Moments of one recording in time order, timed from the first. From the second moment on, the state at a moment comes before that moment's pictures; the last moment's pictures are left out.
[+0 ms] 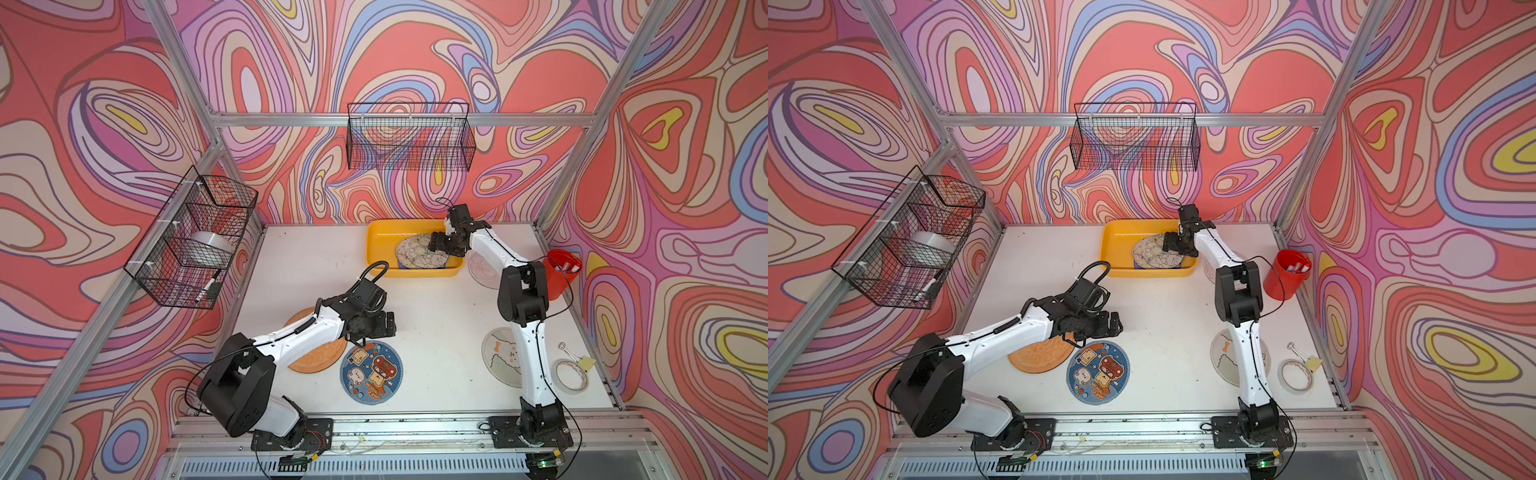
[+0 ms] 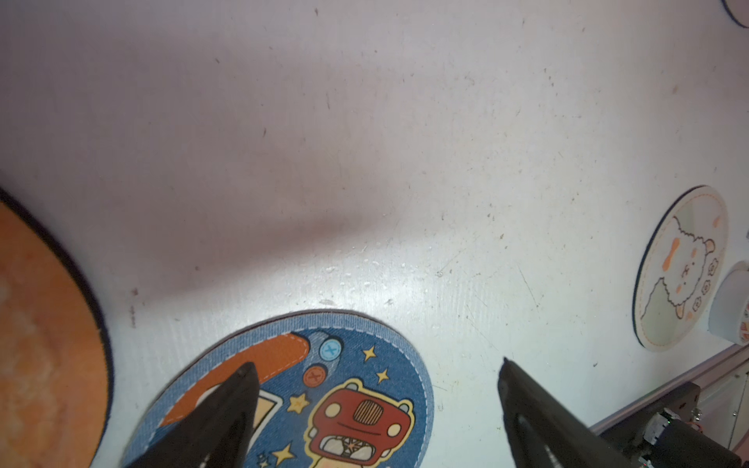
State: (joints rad) left arm -0.64 1.45 0.91 -0.58 0.13 -0.72; right arm 0.23 2.39 2.12 -0.73 -0.15 0.33
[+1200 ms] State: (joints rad) left arm -0.72 1.30 0.63 -0.83 0.12 -1.00; right arm 0.30 1.87 1.74 -0.72 -0.24 0.33
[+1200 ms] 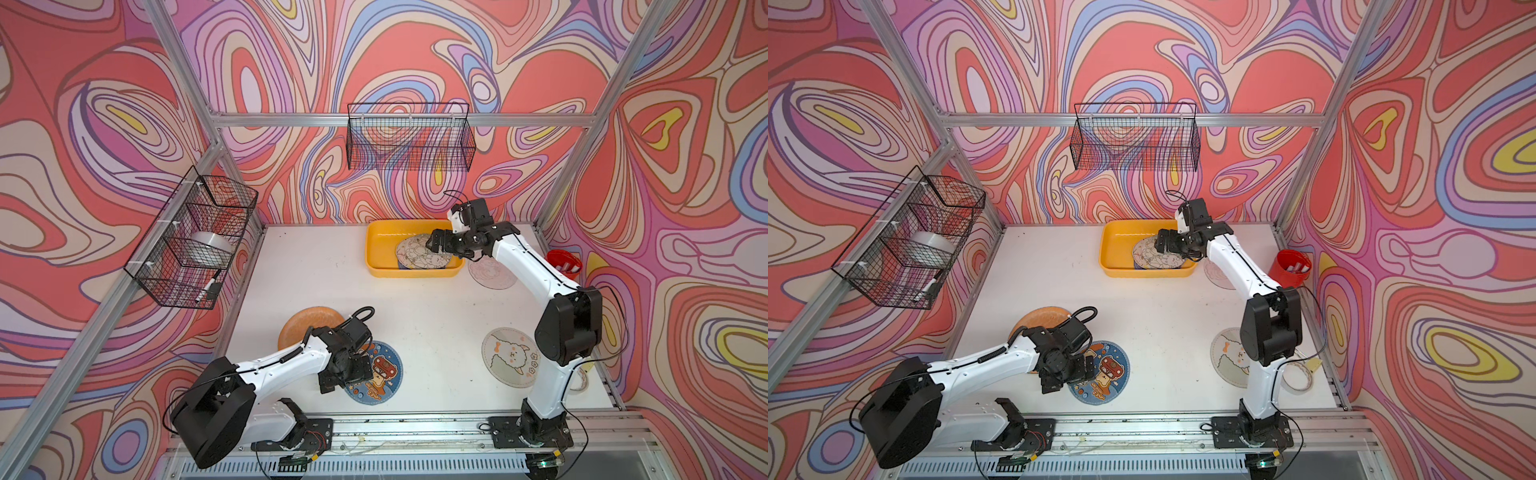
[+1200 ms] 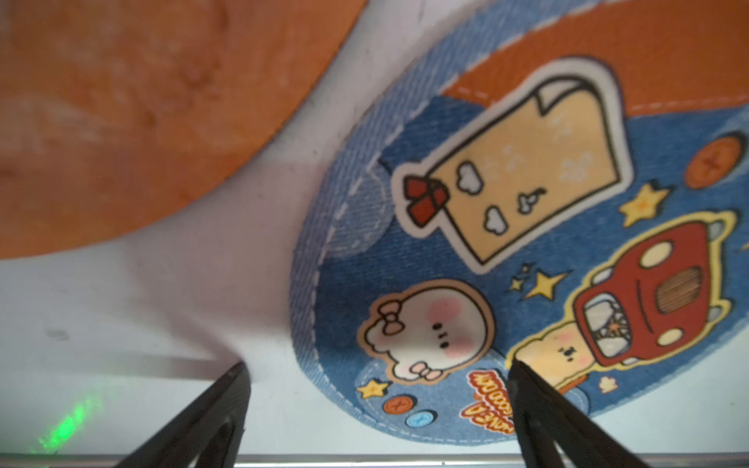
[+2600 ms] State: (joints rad) left arm -0.78 1.59 0.95 -0.75 0.08 -0.82; right arm 0.47 1.42 1.12 -0.75 -0.29 0.51
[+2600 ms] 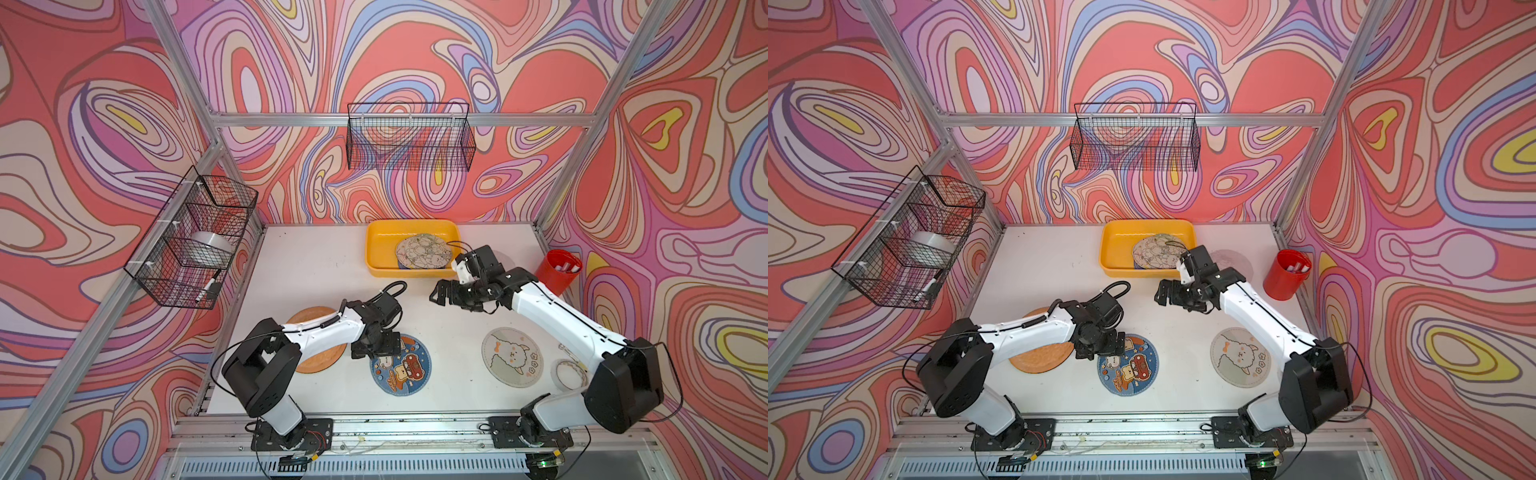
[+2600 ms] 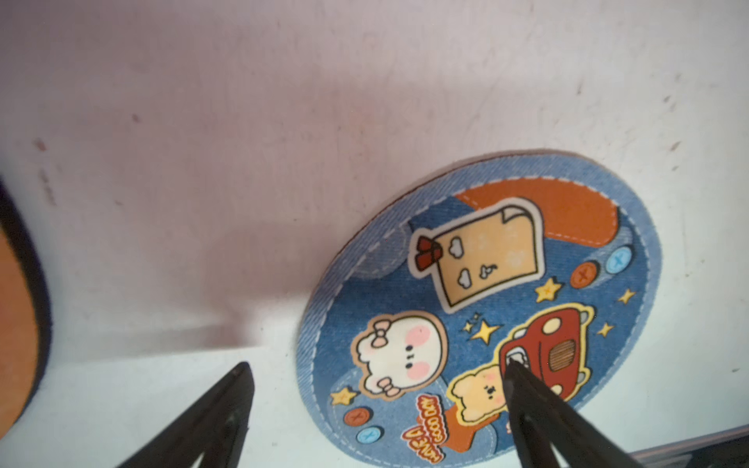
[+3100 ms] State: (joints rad) left arm -0.81 1.64 0.94 -0.76 0.07 -0.81; right arm 0.69 1.33 0.84 -0.71 -0.32 0.69
